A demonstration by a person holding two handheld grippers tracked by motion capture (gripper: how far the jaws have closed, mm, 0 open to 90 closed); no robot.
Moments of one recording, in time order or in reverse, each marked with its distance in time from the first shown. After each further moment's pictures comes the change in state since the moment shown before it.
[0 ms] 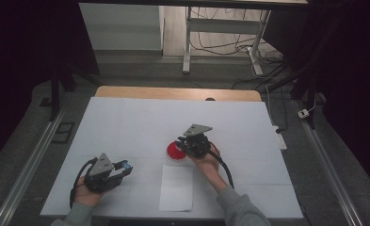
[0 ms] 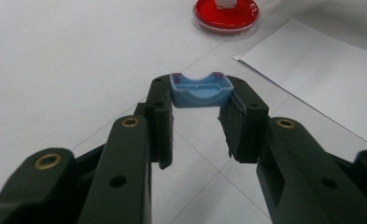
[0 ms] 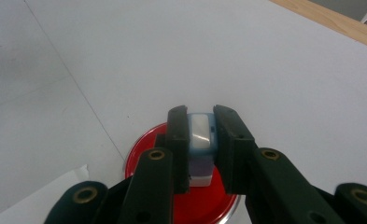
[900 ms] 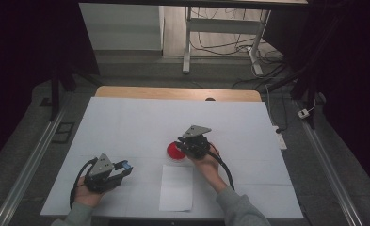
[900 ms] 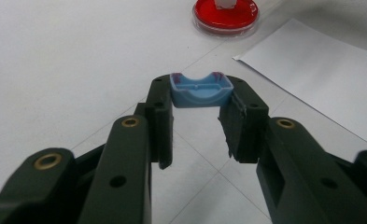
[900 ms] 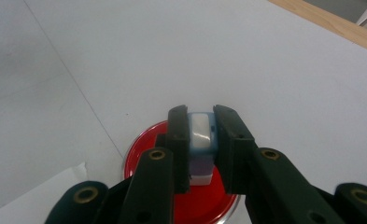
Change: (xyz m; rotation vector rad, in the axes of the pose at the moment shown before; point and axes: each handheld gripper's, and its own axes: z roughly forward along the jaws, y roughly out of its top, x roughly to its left) left arm -0.001 0.000 0.000 0.001 0.000 0.002; right arm 0.003 -0.001 0.000 0.003 -0.018 -0.019
